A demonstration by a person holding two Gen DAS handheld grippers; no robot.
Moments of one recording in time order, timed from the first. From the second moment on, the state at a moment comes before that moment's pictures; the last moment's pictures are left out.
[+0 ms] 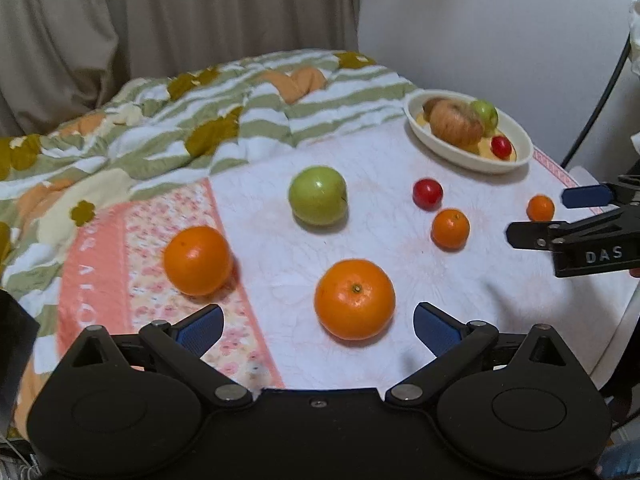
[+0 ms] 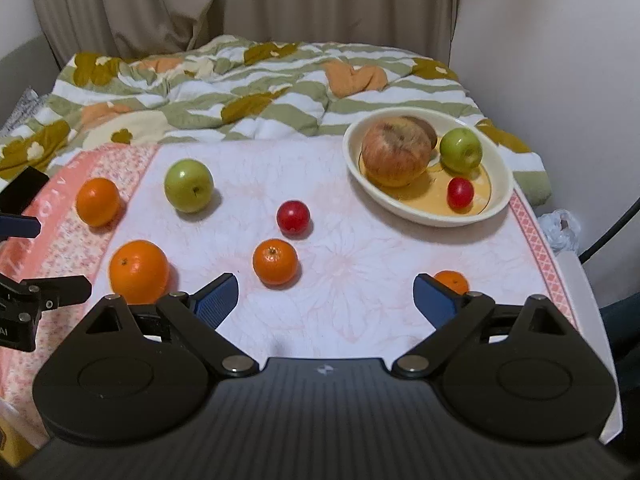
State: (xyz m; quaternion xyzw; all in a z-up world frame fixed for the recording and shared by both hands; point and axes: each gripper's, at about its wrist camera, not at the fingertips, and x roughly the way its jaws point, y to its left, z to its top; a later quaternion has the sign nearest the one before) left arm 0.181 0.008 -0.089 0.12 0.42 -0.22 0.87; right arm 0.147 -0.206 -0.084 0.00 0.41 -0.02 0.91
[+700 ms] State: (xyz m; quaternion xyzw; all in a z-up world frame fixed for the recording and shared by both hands) left arm 0.213 -0.030 -0.134 0.11 0.47 -0.22 0.85; right arm 0.195 -0.201 -0.127 -0.02 0.46 0.05 0.89
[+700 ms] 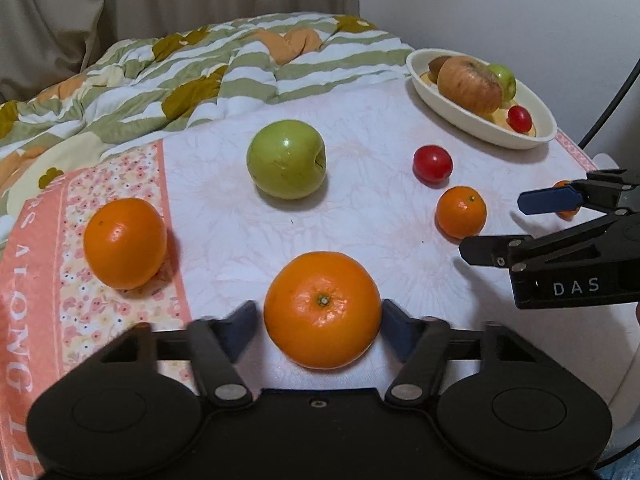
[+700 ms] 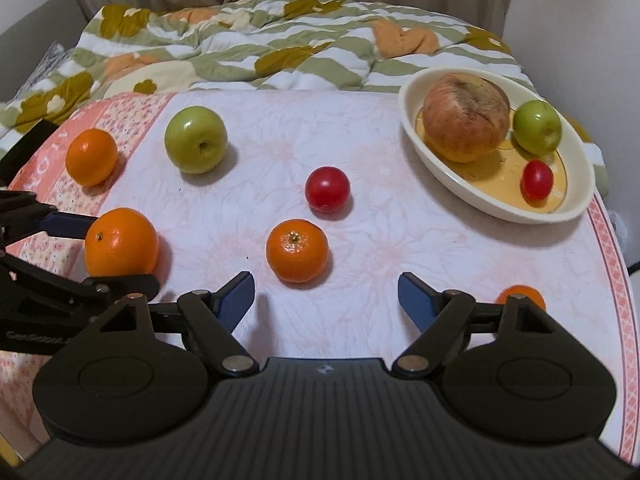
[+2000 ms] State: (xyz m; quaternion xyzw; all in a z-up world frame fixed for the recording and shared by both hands) left arm 0.170 -0.002 -0.099 0.08 0.44 -0.18 0.87; right arm 0.174 -0.179 -0.099 -0.05 0.42 0.07 0.90
